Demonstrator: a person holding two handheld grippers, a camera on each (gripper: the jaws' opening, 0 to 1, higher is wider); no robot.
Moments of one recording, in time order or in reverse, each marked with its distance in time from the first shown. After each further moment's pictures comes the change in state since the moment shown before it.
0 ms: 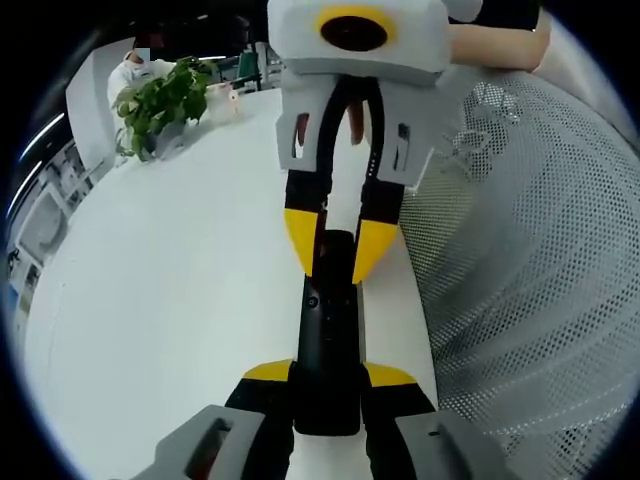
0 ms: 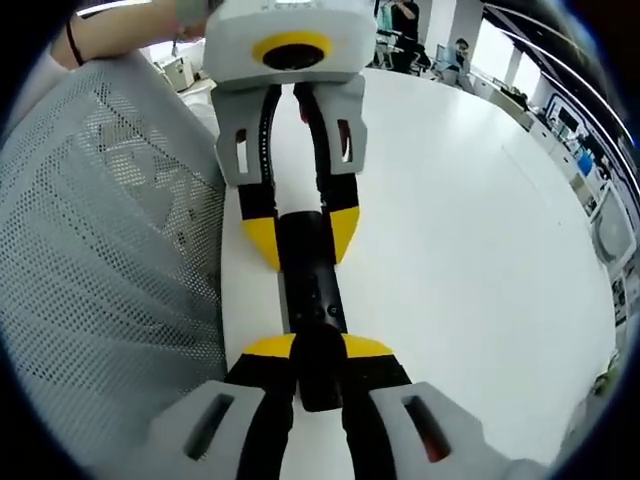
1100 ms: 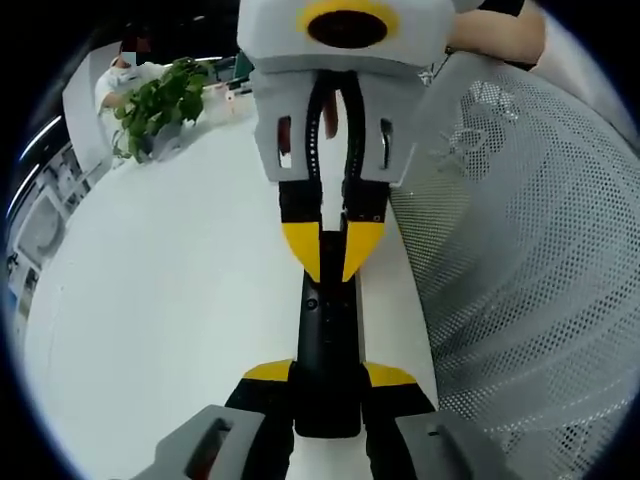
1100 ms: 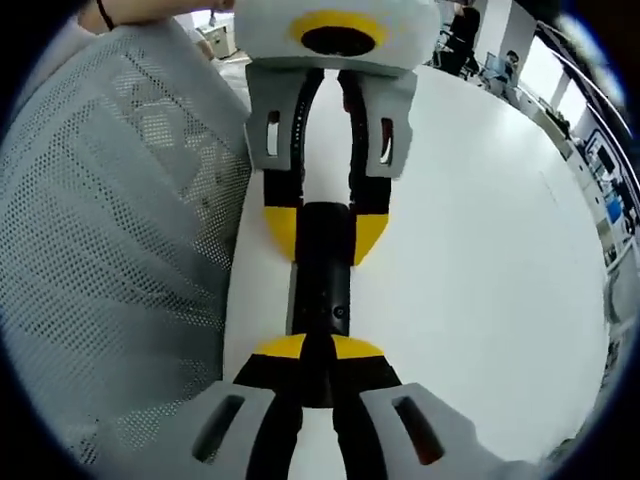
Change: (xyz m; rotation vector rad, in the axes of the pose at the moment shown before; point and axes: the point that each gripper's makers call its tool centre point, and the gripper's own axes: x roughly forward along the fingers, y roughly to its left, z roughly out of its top) left arm 0.000 0.000 0.000 0.012 0.004 -0.010; right arm 0.004 0.002 0.001 -0.258 0.126 0.121
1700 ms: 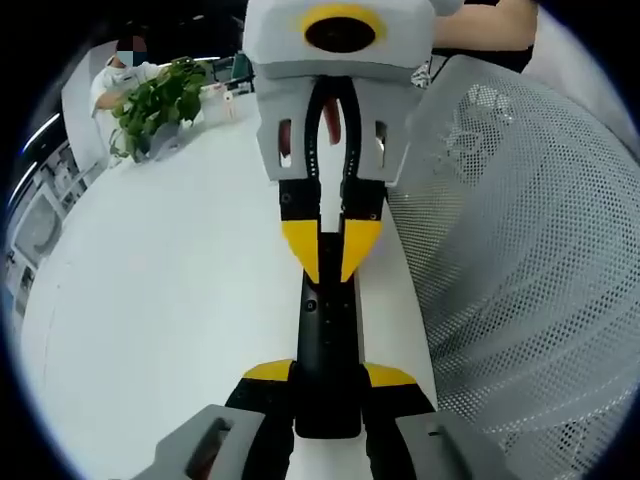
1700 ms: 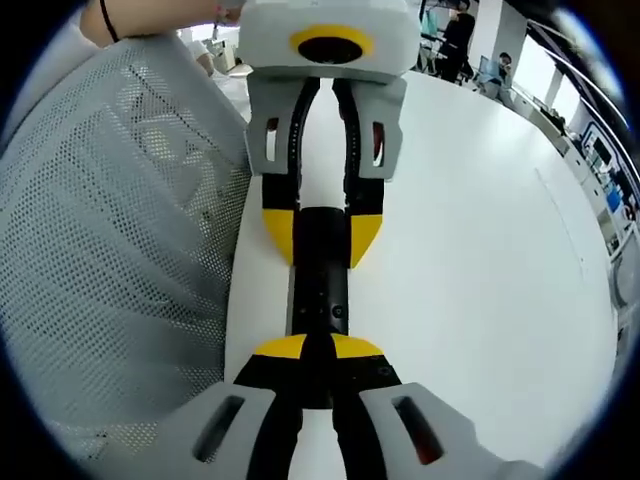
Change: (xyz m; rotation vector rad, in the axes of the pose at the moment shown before) left arm 0.000 0.000 0.001 -0.014 -0.018 -0.023; right arm -0.002 -0.001 0.001 0.113 -0.082 -0.012
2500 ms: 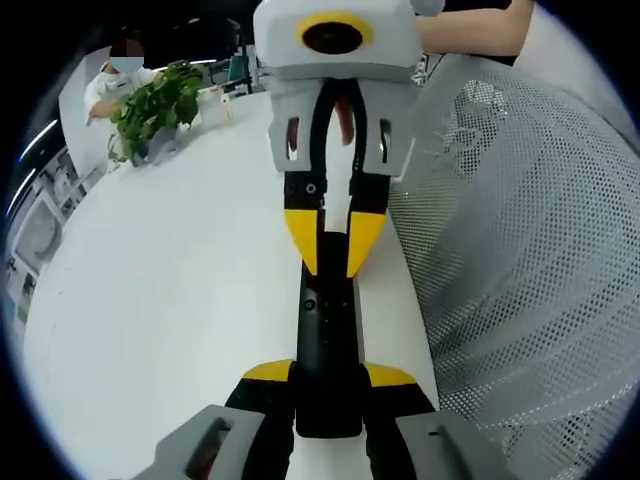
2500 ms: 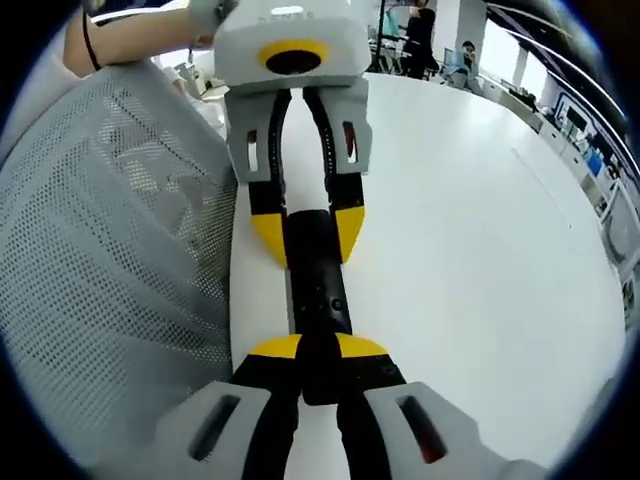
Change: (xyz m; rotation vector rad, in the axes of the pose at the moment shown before) left arm 0.000 0.000 -0.001 0.030 0.008 0.005; right arm -0.005 0.004 -0.007 0.097 -0.066 -0.057
